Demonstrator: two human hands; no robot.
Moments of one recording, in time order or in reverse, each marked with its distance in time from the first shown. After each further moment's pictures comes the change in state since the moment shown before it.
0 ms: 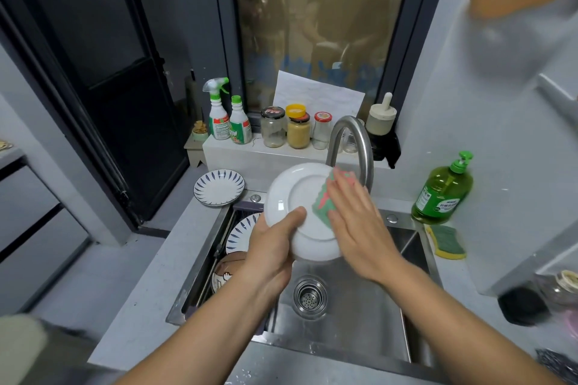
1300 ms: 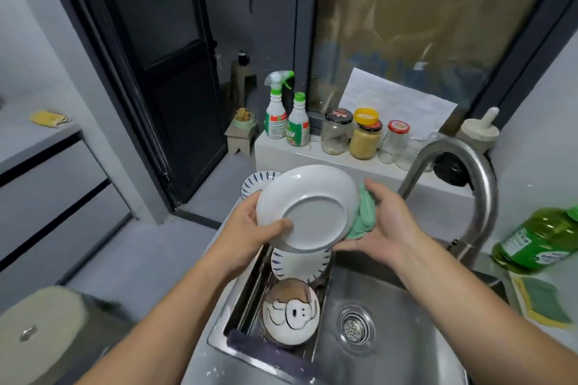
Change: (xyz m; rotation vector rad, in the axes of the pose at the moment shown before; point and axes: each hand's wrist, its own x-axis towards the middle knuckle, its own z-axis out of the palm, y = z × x) left_hand 0.071 0.108 -0.135 0.523 -0.112 0.259; right_hand 0.141 -0.048 0.063 1.636 -0.286 1.111
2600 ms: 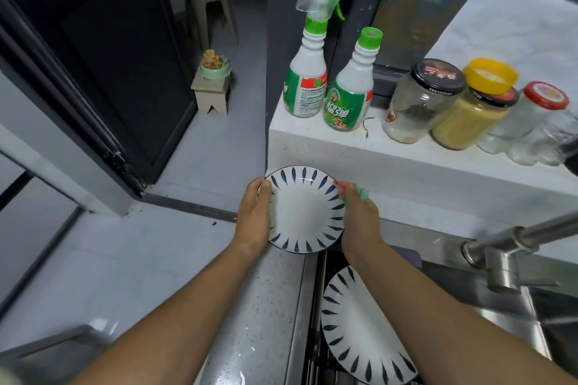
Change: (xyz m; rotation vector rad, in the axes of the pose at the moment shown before) left_hand 0.288 -0.192 -0.149 0.115 0.238 -0.311; right_hand 0.346 0.067 0.092 -0.049 0.496 -0.378
